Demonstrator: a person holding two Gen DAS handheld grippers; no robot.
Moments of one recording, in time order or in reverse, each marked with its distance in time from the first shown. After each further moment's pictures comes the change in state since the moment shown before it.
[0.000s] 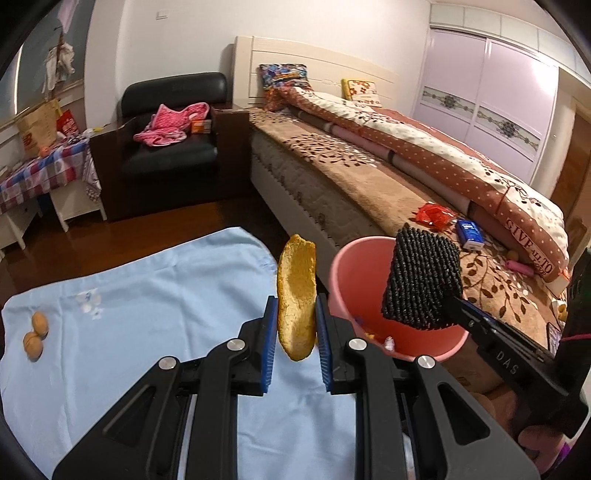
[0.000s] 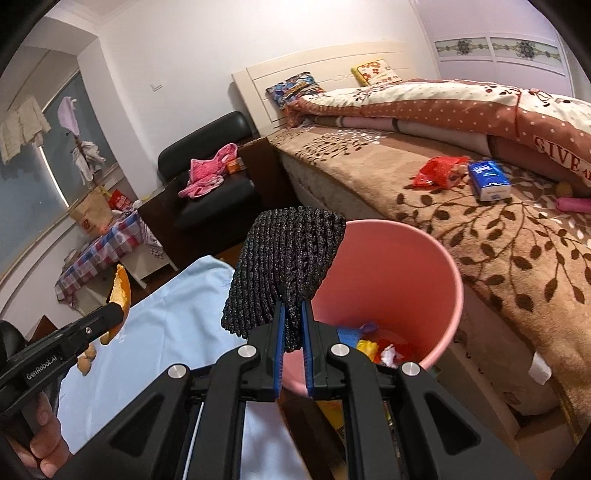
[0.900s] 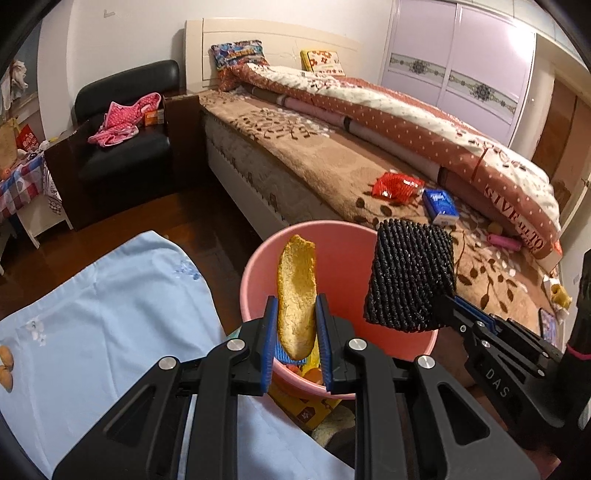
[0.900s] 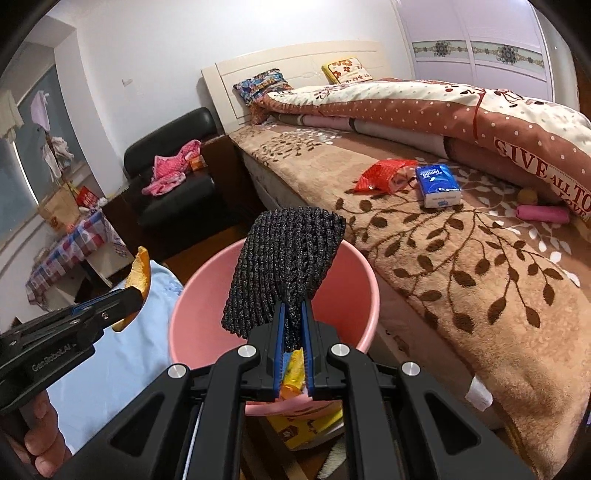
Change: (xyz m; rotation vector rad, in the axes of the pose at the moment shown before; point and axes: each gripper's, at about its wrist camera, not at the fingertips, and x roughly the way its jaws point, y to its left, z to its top) left arm 0.065 -0.082 0.014 0.107 0.111 -0.069; right arm 0.005 -0.050 0.014 -0.016 0.031 -0.145
